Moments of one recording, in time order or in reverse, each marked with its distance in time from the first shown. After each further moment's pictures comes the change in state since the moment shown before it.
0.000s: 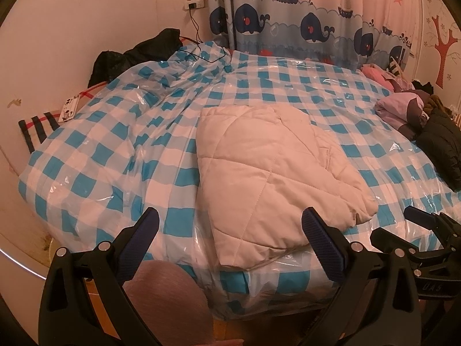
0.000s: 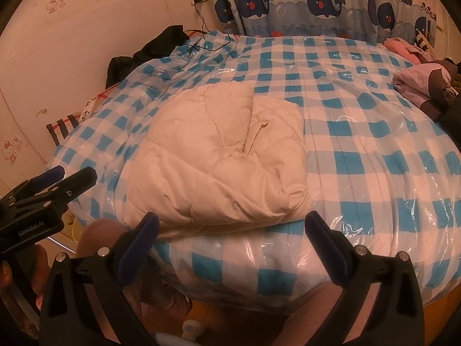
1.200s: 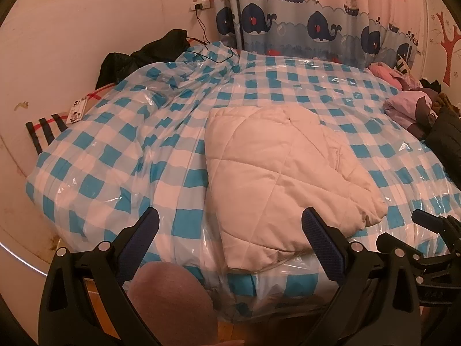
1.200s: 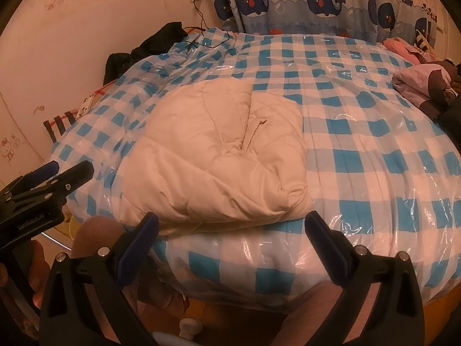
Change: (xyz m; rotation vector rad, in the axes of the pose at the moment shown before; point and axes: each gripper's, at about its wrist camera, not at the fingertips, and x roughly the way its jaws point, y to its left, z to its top) left arm 0.000 -0.008 -0.004 0.002 -0.012 0.067; right arm 0.002 0.002 -0.003 -0.011 0.008 -0.009
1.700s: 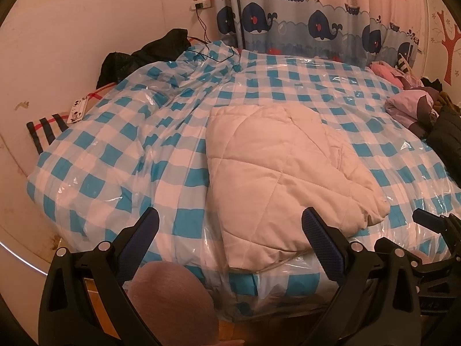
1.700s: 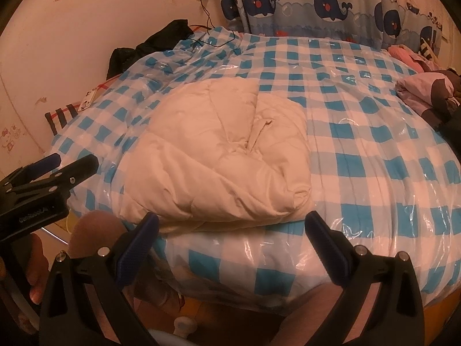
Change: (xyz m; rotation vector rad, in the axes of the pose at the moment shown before) left arm 0.000 -0.003 -0.004 0.002 -0.004 0.010; right arm -0.001 0.003 -0.004 -0.032 0.001 0.001
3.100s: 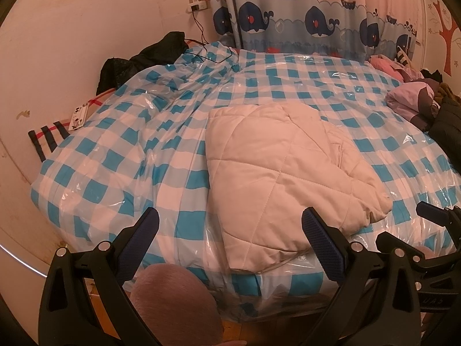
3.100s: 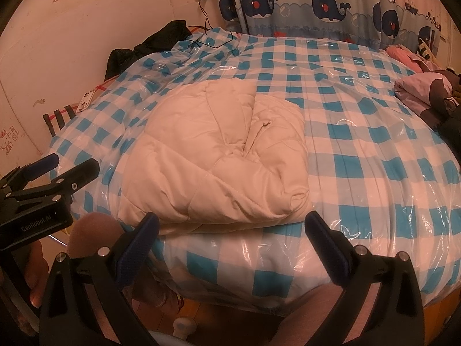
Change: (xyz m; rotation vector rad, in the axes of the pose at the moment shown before) left arm 0.000 -0.010 -0.002 0.024 0.001 0.018; right arm -0.001 -0.004 0.004 0.000 0.004 -0.002
